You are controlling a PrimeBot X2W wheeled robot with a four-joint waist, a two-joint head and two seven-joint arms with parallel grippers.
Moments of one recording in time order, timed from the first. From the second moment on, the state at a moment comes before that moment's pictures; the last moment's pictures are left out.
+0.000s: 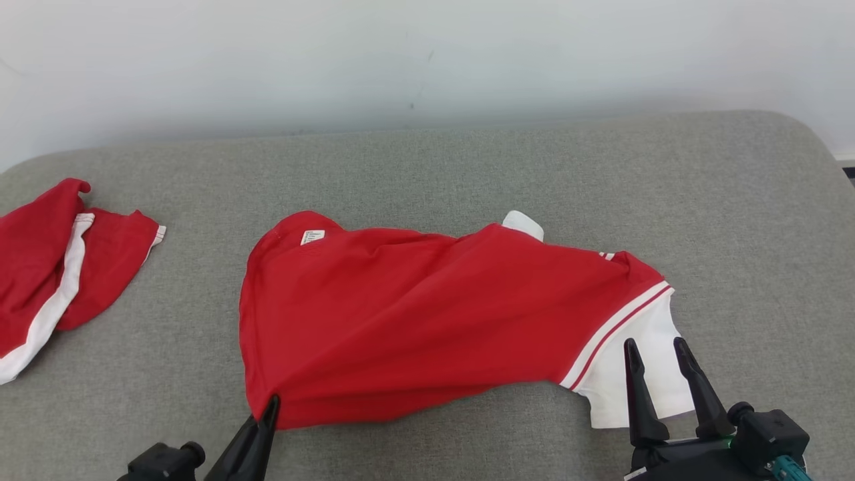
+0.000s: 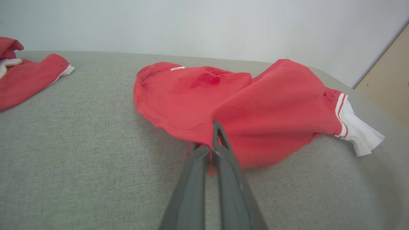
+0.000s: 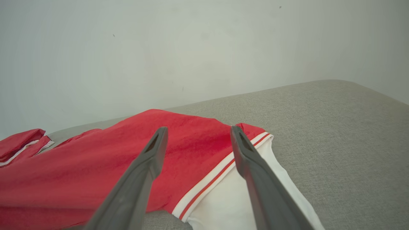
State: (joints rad) left arm -0.01 0.31 -0.30 0.11 -0.45 -0.10 -0.21; right arm -0.02 -0.05 0.06 0.17 0.26 0.13 -0.26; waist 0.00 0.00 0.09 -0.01
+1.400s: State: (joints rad) left arm -0.26 0.23 -0.18 0.40 -0.36 -0.12 -0.26; right arm -0.06 -0.05 0.06 0.21 0.24 0.13 -0.26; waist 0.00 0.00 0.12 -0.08
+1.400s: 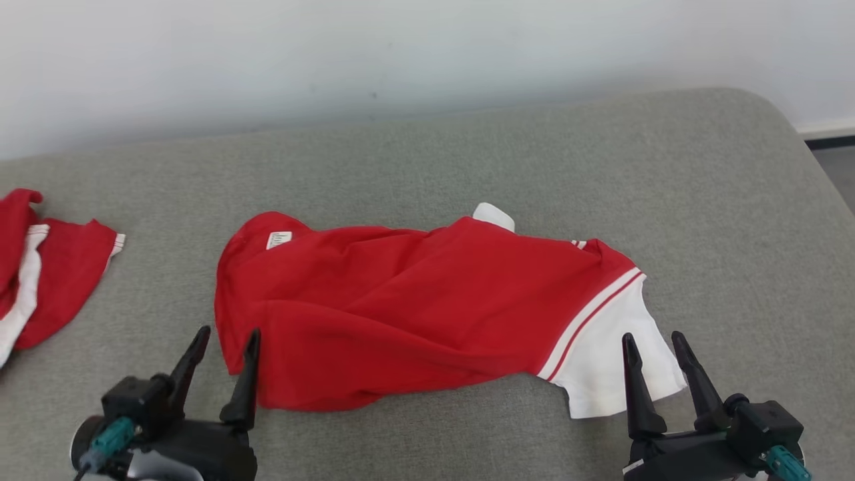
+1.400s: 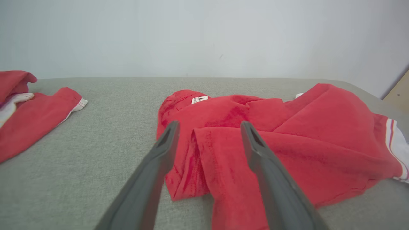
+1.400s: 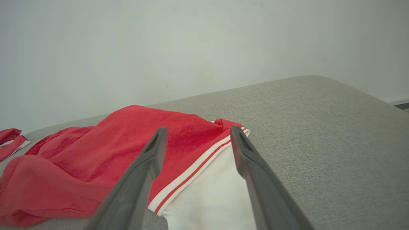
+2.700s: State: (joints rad) left arm 0.08 0.10 0.03 0.18 -0.19 -0.12 -0.26; right arm 0.06 -0.09 0.09 0.21 0.18 0.13 -0.26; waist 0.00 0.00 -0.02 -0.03
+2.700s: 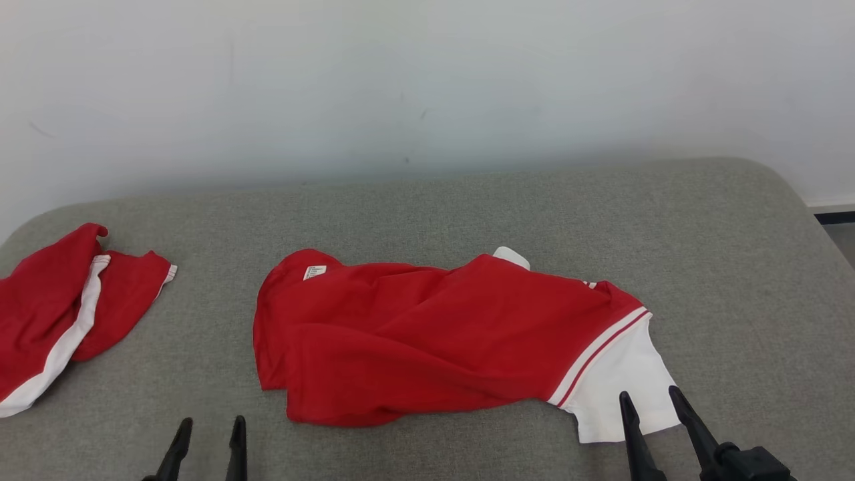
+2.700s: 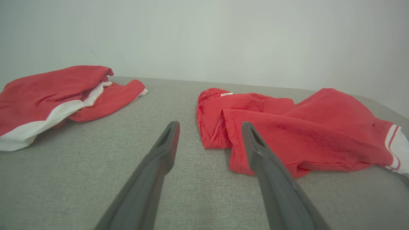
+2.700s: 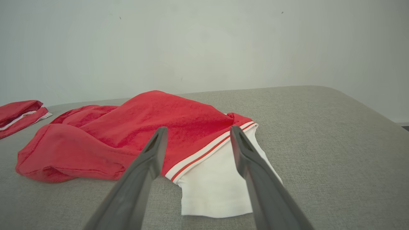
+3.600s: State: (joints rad) left arm -0.31 0.23 -0.34 0.64 -0.37 -0.13 -0.26; right arm -0.33 -0.16 0.03 0.83 0.13 0.13 -0.26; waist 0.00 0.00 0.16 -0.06
